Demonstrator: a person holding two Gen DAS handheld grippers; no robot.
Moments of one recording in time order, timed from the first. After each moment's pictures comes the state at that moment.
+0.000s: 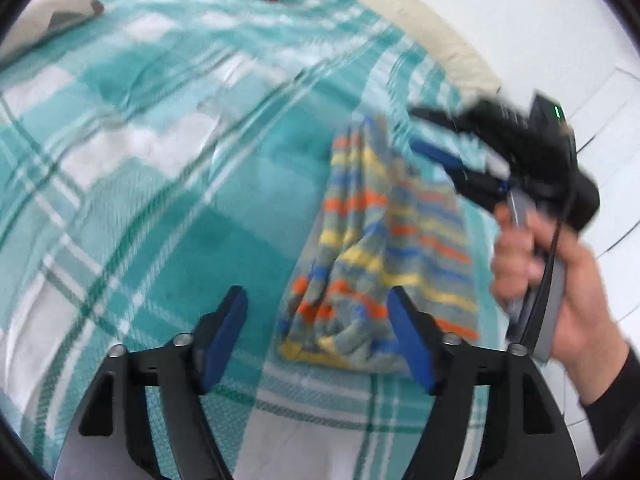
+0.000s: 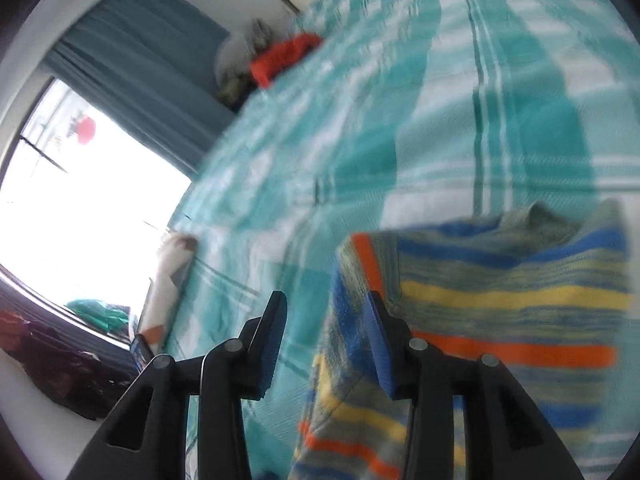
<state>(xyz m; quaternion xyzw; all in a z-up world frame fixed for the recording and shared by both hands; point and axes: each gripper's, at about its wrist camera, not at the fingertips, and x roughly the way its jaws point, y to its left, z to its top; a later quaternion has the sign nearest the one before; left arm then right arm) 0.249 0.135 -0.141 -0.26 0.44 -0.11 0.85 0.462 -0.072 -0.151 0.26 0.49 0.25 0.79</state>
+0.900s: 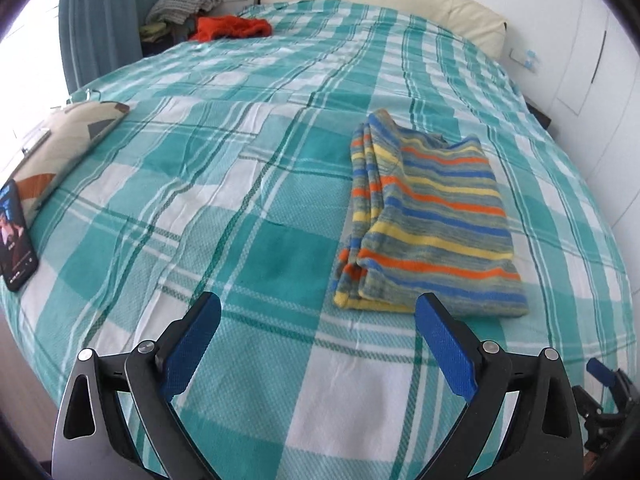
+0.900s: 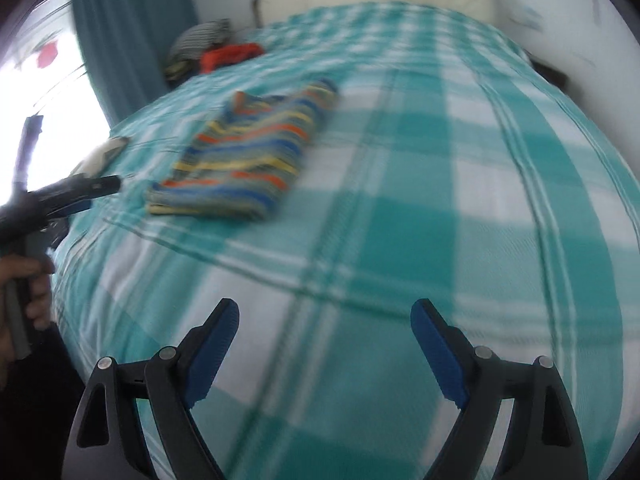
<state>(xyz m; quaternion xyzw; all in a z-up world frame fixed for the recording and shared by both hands) 0.210 0.100 -0.106 -0.04 0.45 -0.02 0.89 0.132 -0.192 -0.137 0.08 0.48 0.08 0.87</state>
